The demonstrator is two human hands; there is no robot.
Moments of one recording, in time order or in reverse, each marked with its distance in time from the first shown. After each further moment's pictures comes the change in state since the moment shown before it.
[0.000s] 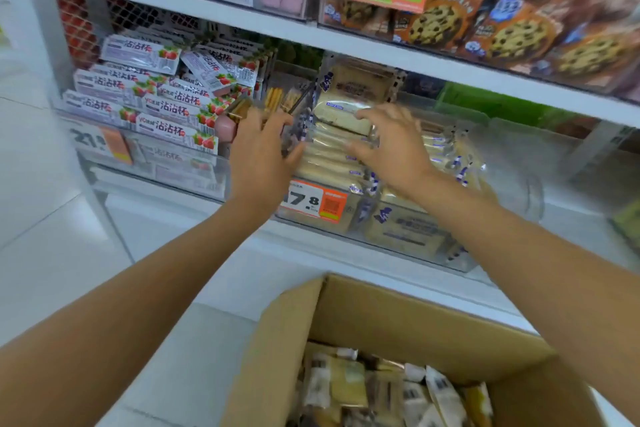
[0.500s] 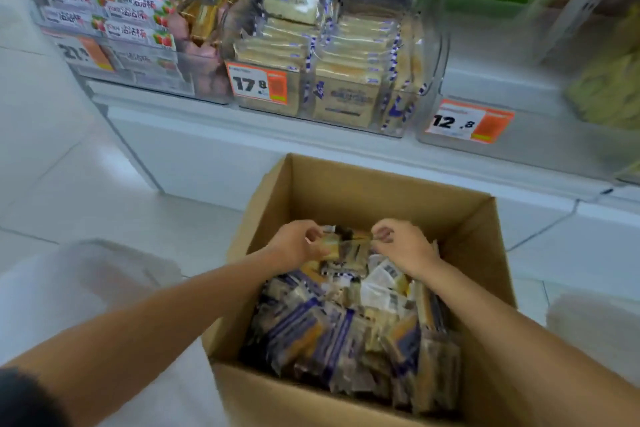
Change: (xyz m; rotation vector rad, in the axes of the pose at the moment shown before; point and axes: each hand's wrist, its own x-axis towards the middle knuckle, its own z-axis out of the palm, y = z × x) left_hand -0.279 0.067 0.030 -0.109 -1.055 -0.380; right_hand -0.335 0.069 0.015 0.346 -0.586 0.539
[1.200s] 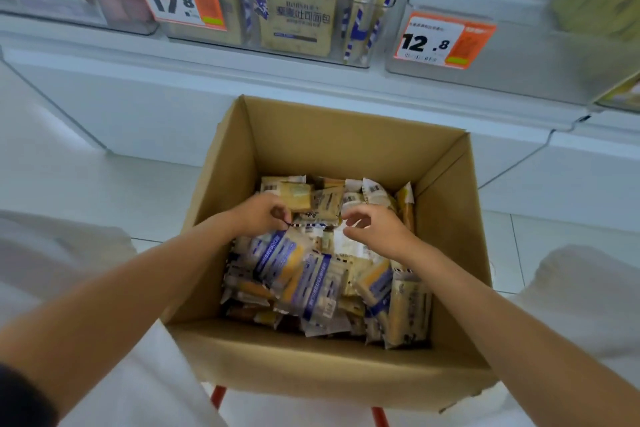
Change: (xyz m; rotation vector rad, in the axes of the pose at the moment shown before) left_hand 0.020 -0.027 0.022 0.066 -0.333 0.056; right_hand -0.034 0.041 0.028 0.195 -0.175 0.059
